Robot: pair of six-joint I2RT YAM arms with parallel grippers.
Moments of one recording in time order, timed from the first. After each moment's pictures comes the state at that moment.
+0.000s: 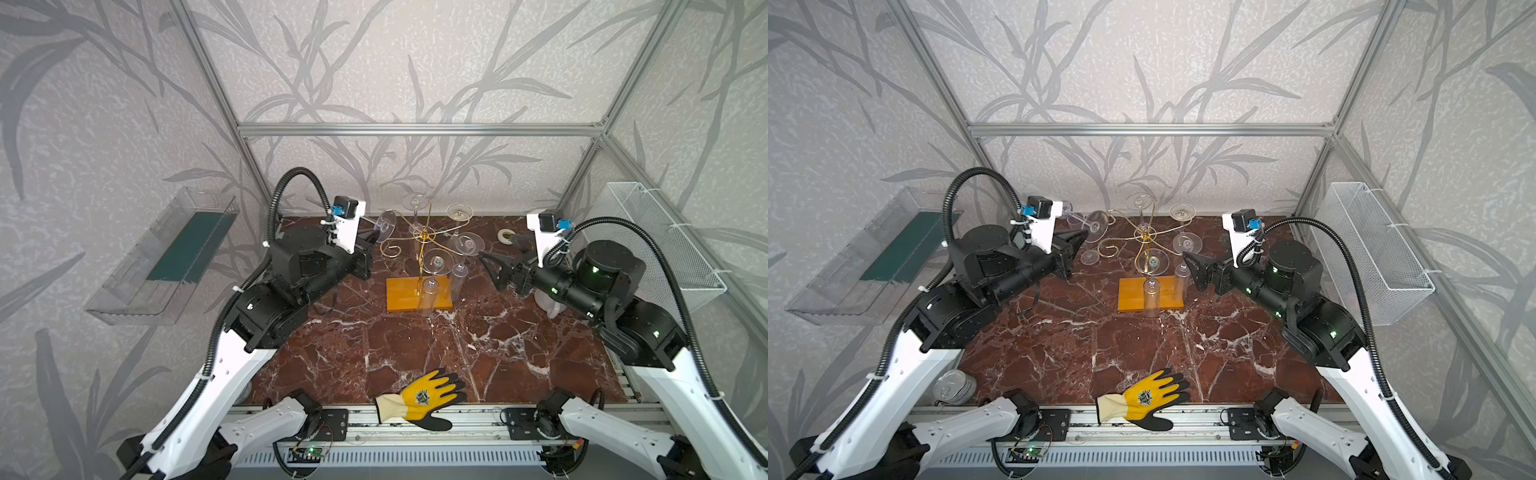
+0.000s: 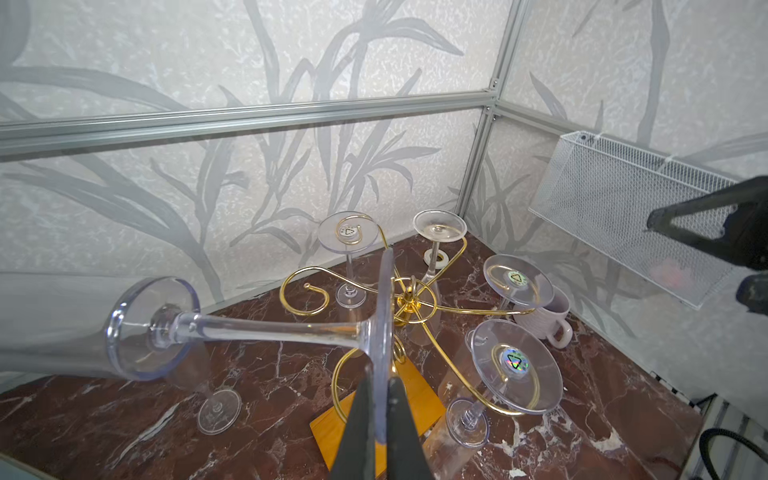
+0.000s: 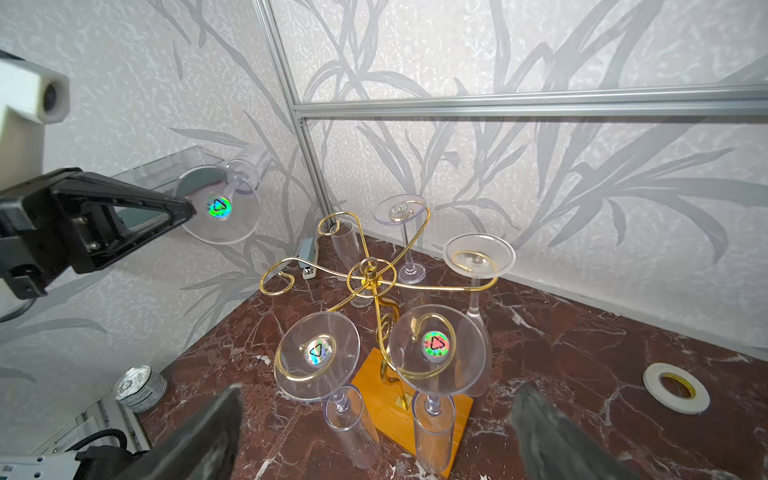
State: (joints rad) left arm -0.64 1.04 1.46 -0.61 -0.01 -0.04; right arm 0.61 0.92 1.38 -0.62 -0.08 0.18
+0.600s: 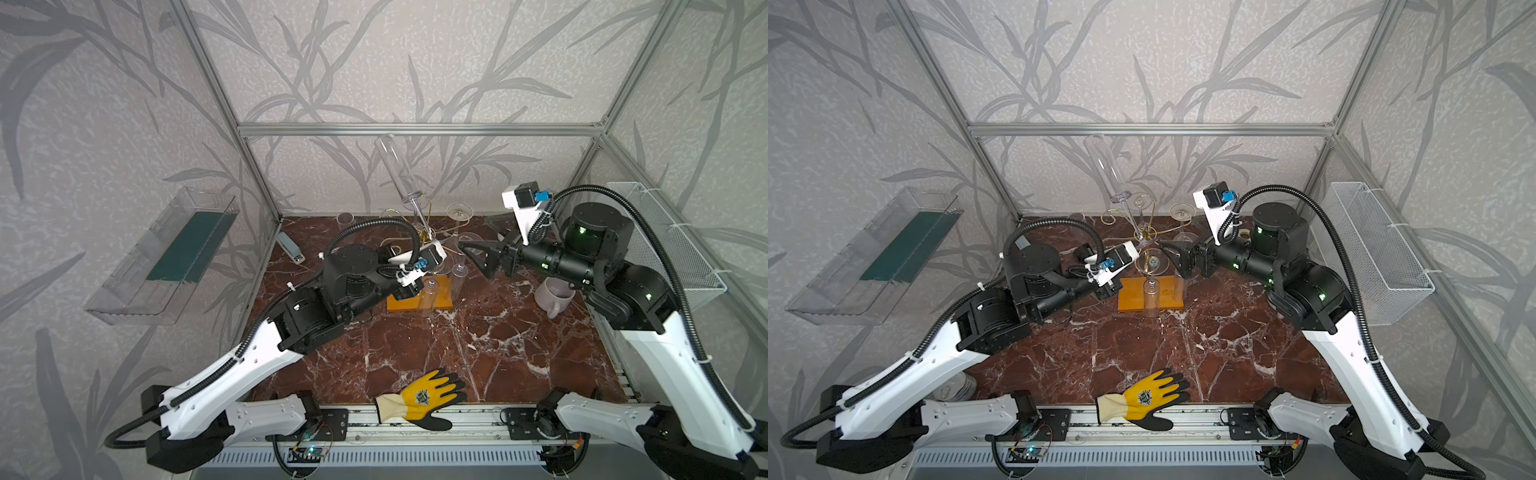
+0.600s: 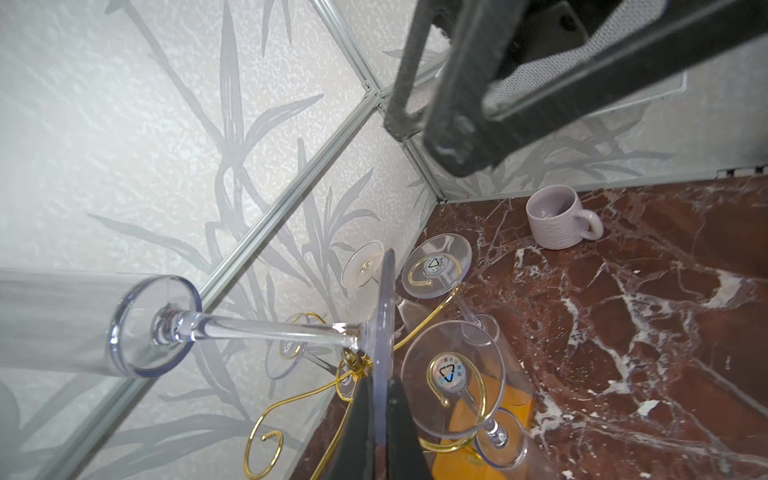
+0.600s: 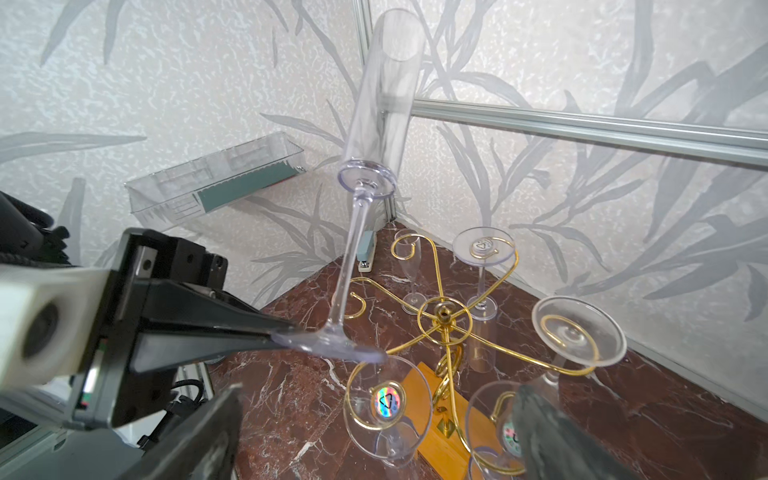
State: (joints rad) left arm -1.00 1.12 1.40 -0.42 -0.21 0.64; right arm 0.61 1.16 1.69 -0.73 -0.33 0.11
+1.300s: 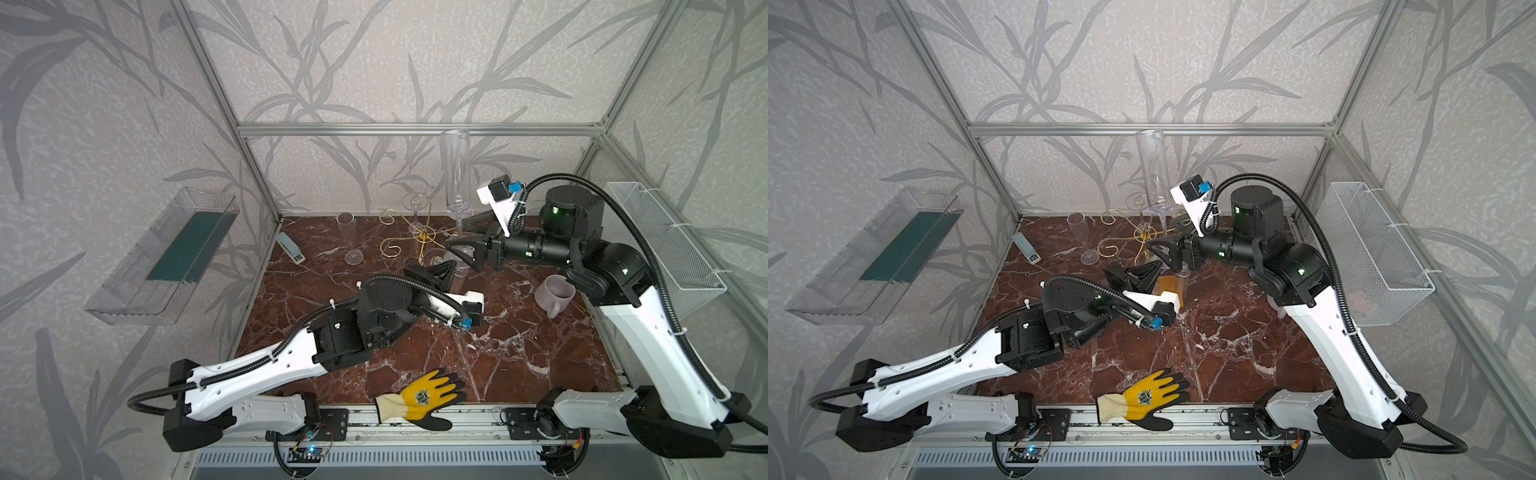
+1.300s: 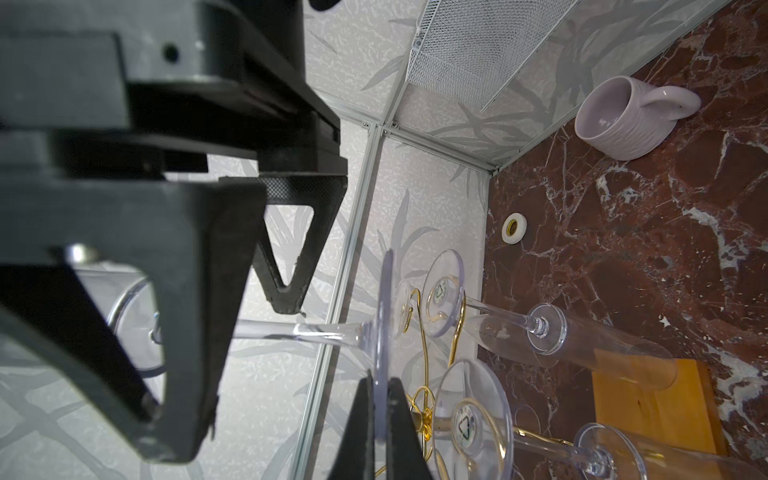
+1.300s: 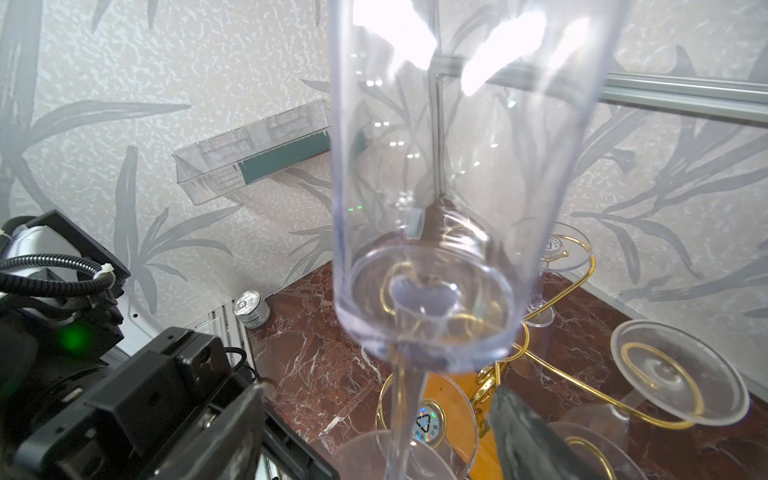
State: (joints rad) left arm -1.21 1.18 1.25 -0.12 -0.46 1.22; right arm 0.61 1.28 1.80 -0.80 -0.46 0.08
